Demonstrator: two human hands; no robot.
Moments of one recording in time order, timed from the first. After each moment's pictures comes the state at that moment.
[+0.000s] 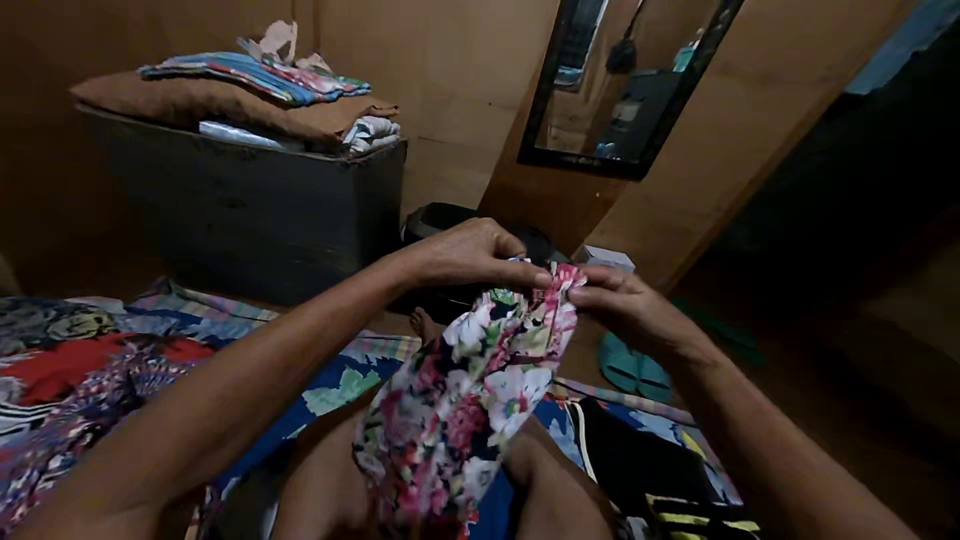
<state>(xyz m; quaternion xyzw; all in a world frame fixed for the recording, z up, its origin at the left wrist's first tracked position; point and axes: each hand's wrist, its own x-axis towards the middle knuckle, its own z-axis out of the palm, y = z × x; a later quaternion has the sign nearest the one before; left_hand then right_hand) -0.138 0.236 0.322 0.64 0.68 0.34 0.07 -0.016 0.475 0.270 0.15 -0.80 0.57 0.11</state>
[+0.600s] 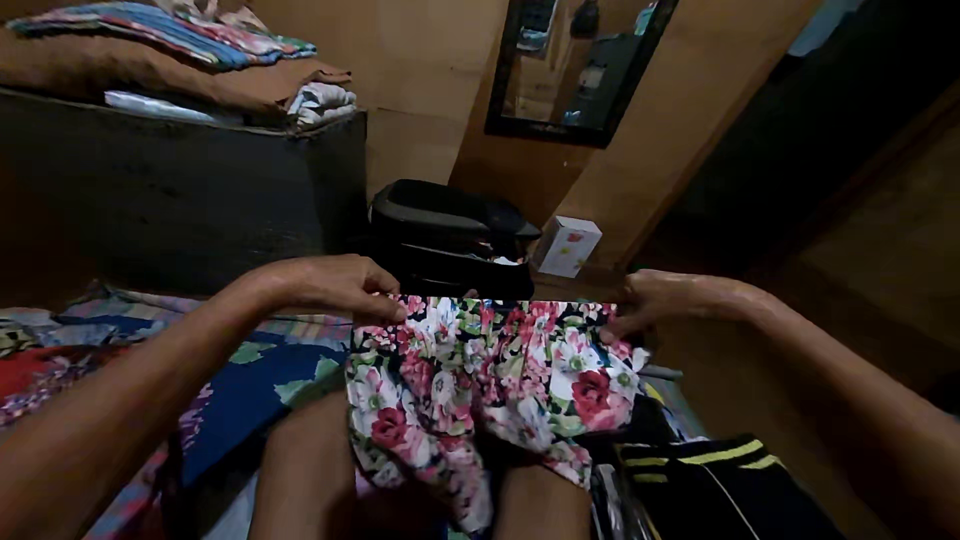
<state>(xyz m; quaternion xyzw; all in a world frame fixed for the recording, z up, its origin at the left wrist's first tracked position) -0.169 0.174 0.282 0.52 0.80 0.18 0.25 0.019 0.533 0.304 -0.12 -0.96 0.13 -0.20</state>
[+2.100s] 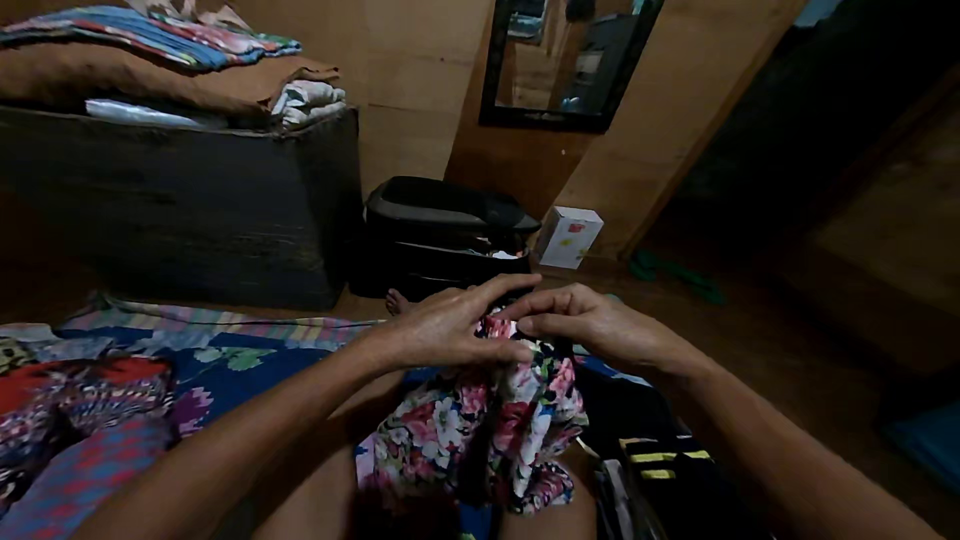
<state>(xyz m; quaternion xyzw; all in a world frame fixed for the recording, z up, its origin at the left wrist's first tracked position) -0.102 0.262 0.240 0.64 0.68 0.34 0.13 0.024 0.450 0.264 0.03 -0.84 0.54 -0.03</state>
